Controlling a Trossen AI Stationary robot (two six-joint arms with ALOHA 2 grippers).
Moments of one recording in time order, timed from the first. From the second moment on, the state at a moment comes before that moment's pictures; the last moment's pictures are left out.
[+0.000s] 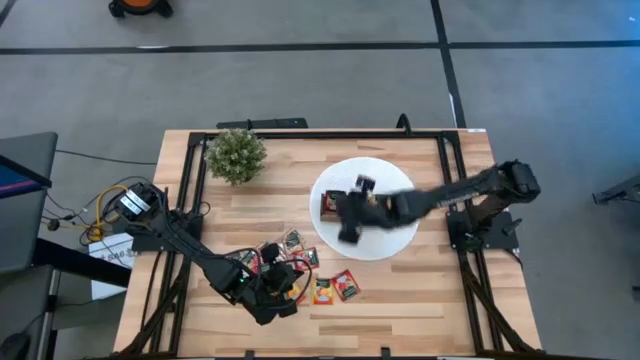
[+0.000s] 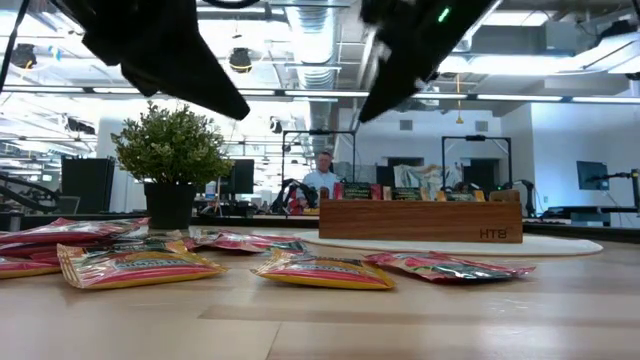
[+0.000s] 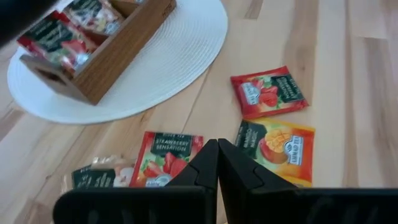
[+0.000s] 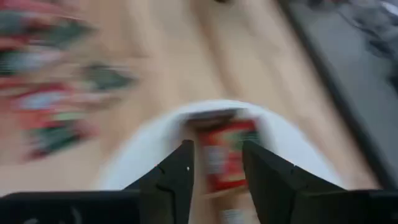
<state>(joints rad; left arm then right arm) -0.65 1.73 1.03 -0.21 -0.79 -0.69 0.20 1.61 1.15 -0.46 0.54 0.14</state>
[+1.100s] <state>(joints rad) -0.36 1.87 1.03 -0.30 -0.41 -0.66 0.70 1.92 1.14 -0.11 0.57 0.37</state>
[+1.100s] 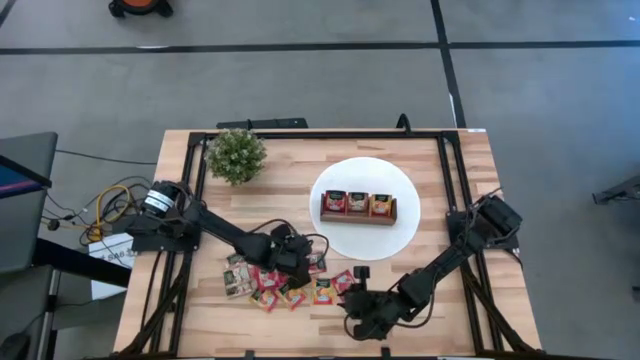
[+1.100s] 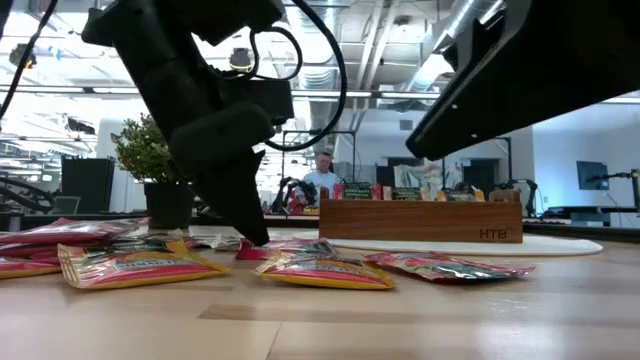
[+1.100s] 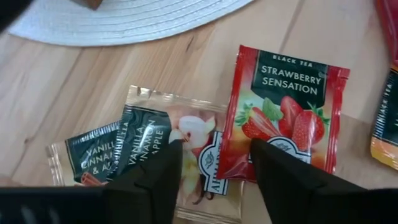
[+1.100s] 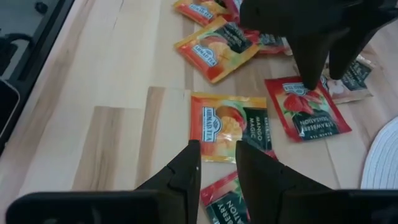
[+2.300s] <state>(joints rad) -0.57 1.84 1.03 -0.26 -0.58 -0.53 0.43 1.96 1.14 -0.12 0.35 0.67</state>
